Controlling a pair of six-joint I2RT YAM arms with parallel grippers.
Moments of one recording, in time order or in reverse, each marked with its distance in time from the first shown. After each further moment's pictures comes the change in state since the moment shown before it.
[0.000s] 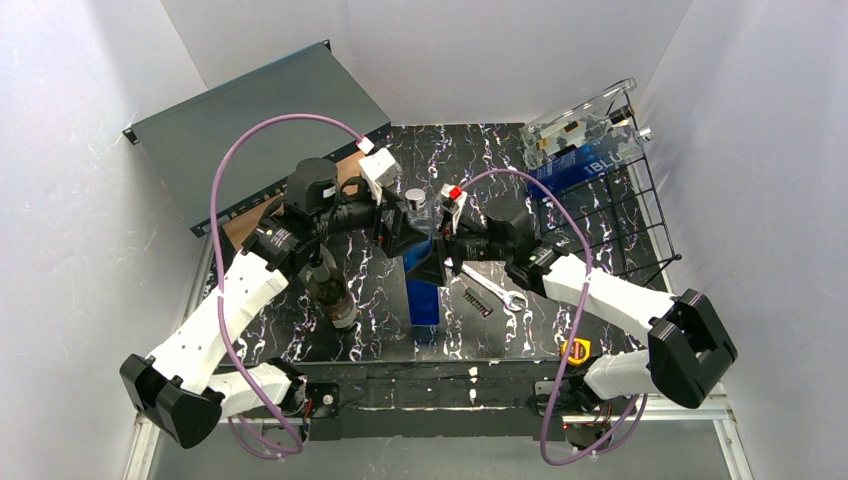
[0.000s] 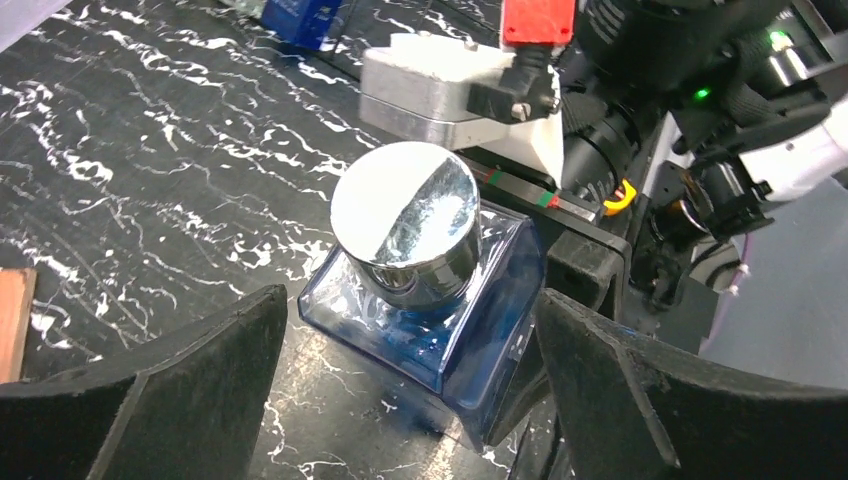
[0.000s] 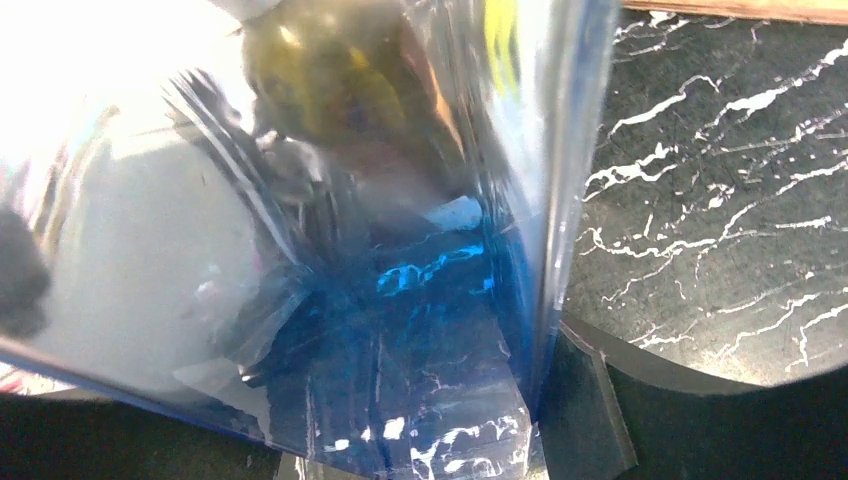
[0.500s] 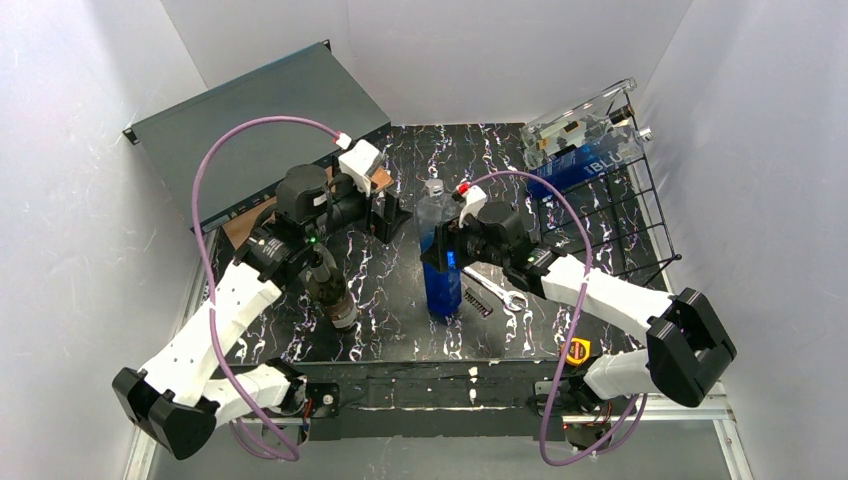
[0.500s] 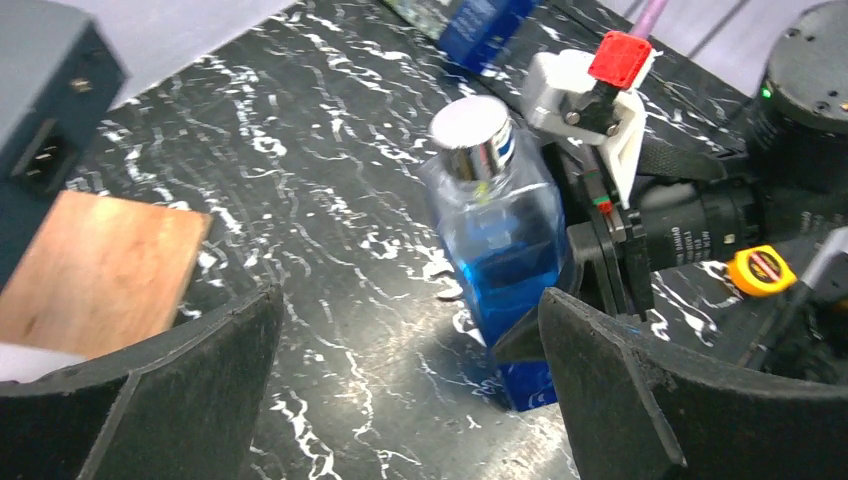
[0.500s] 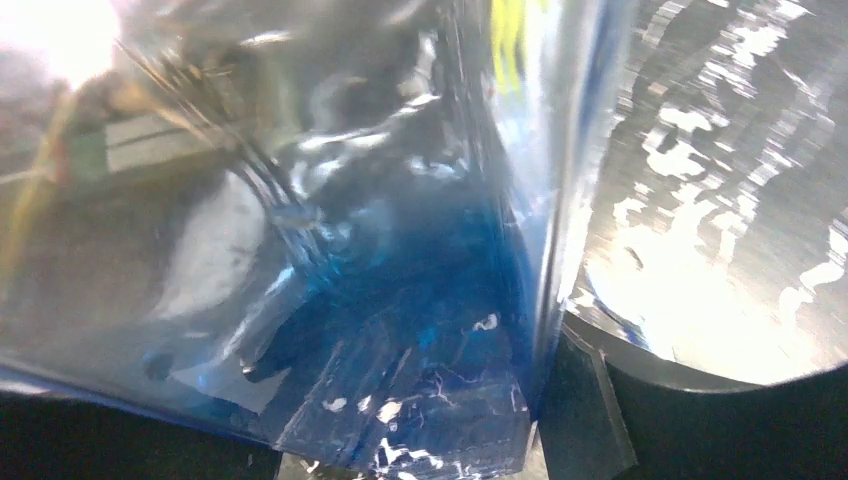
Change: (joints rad) left arm 0.000 -0.042 -0.027 0.038 -0.317 -0.010; right arm 0.006 0.006 -0.021 -0.142 0.444 0.052
